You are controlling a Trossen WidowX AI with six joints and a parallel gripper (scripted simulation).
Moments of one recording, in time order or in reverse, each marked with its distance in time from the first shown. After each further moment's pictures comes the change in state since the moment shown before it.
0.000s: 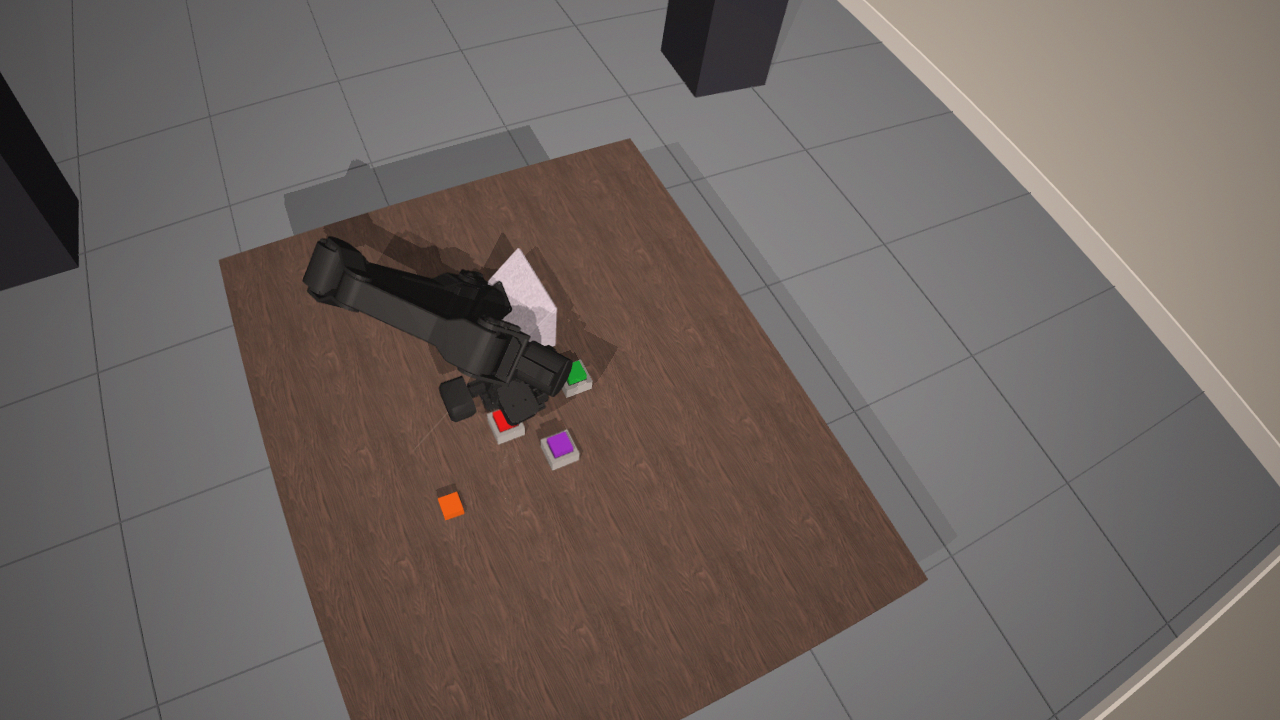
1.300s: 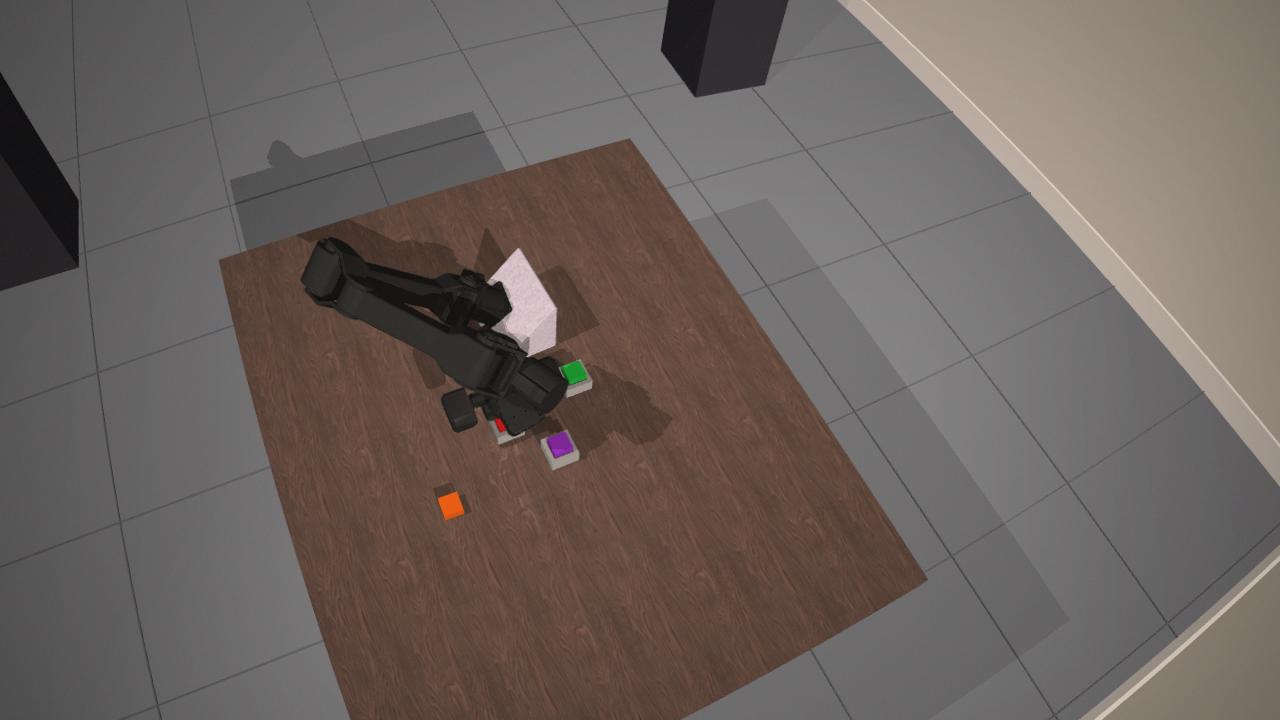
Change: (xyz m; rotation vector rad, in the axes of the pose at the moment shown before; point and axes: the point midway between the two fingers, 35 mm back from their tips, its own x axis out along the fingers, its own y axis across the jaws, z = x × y) arm 0.034 -0.001 0.000 -0.002 -0.003 -0.002
